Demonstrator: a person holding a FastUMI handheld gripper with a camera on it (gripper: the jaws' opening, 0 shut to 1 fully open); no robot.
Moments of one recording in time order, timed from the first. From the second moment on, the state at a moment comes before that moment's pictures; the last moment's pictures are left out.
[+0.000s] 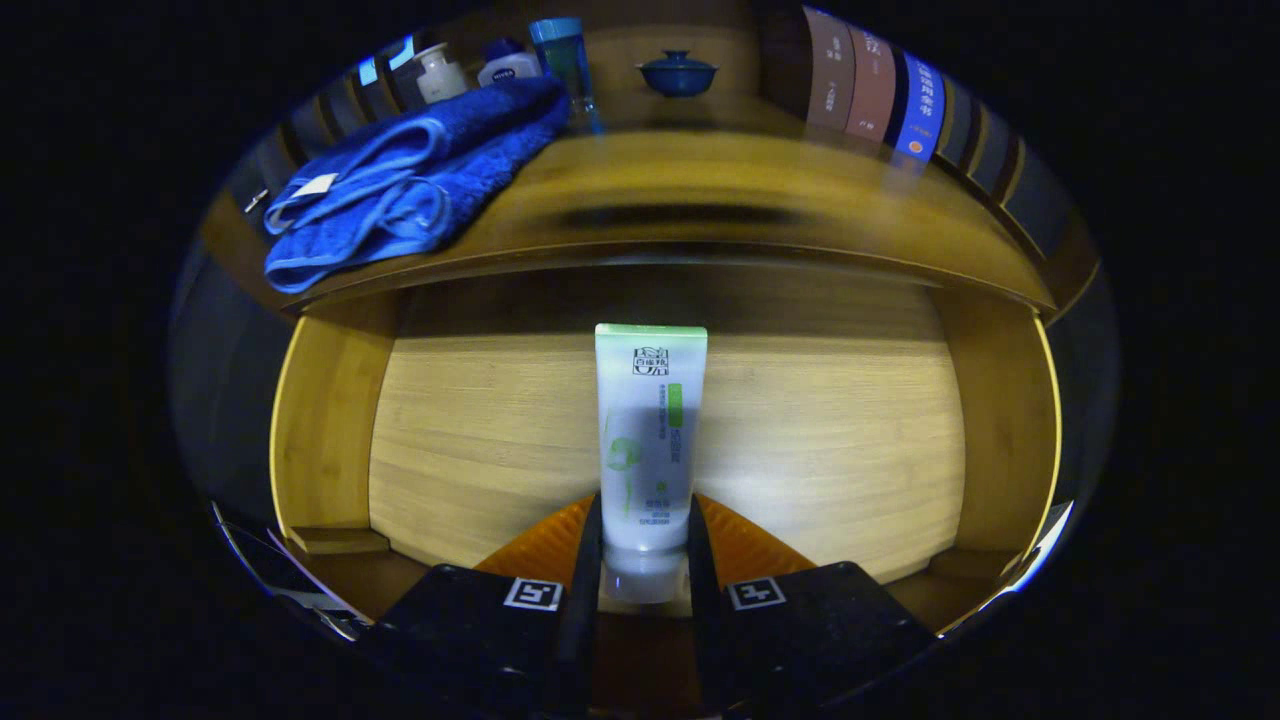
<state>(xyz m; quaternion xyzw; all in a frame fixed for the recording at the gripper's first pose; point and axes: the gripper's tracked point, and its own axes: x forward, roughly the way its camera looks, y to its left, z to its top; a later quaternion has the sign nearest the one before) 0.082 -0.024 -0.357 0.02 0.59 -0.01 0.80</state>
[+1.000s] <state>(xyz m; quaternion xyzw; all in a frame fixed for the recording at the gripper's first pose) 0.173 -0.030 -0.243 0.02 0.48 0.01 0.88</state>
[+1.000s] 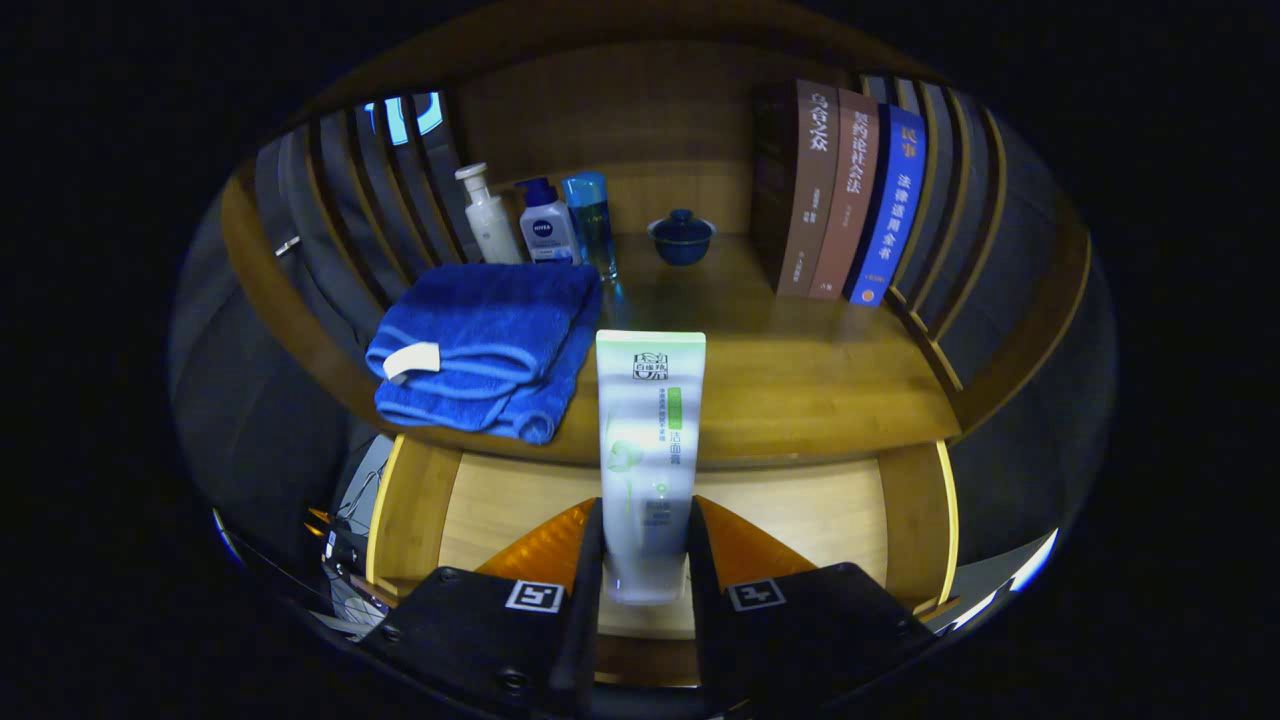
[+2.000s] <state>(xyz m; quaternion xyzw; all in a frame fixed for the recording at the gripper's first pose) 0.295 -0.046 -0.303 0.00 0.52 -0.02 0.86</state>
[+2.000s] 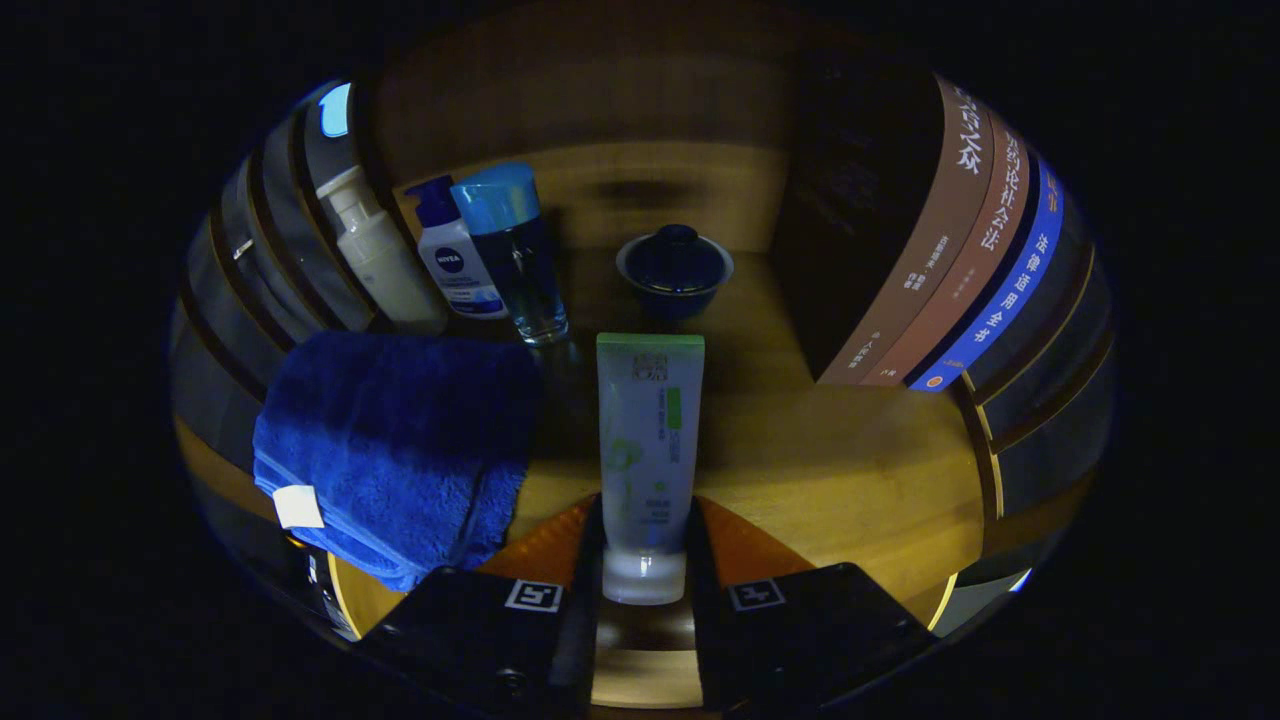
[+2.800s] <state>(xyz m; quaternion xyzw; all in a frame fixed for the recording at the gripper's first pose) 0.295 -0.044 -0.286 0.03 0.50 -0.02 0.86</state>
